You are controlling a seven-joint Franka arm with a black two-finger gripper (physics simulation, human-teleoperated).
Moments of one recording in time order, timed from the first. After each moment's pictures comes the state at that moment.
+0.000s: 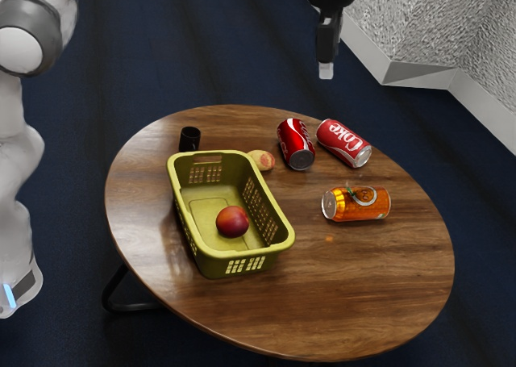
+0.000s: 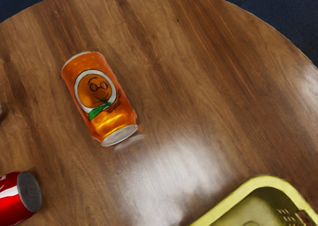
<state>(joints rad) -0.30 0.00 0.23 -1.13 0.01 1.44 0.31</state>
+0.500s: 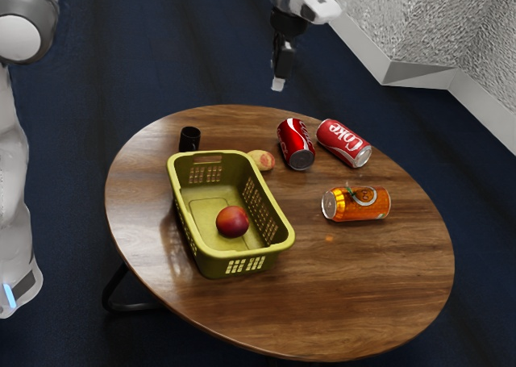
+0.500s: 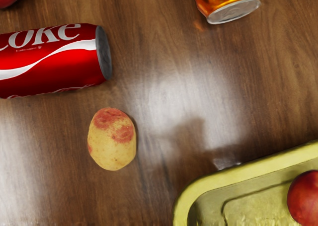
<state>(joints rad) -0.05 -0.04 0.10 -1.42 0.05 1.45 0.31</state>
